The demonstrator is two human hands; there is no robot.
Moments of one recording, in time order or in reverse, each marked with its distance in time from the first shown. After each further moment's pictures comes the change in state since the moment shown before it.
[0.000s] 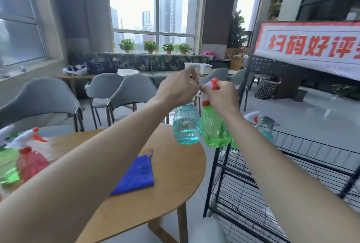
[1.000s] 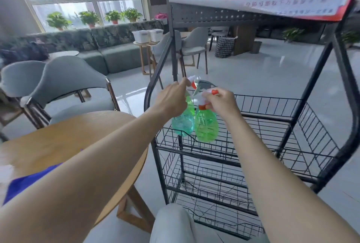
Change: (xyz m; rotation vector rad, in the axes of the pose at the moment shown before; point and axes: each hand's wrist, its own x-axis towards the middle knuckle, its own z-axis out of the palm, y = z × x) left_hand 0.046 0.093 0.277 0.150 -0.305 0.215; right_hand 0.018 0.233 -0.163 0.051 0.070 0.341
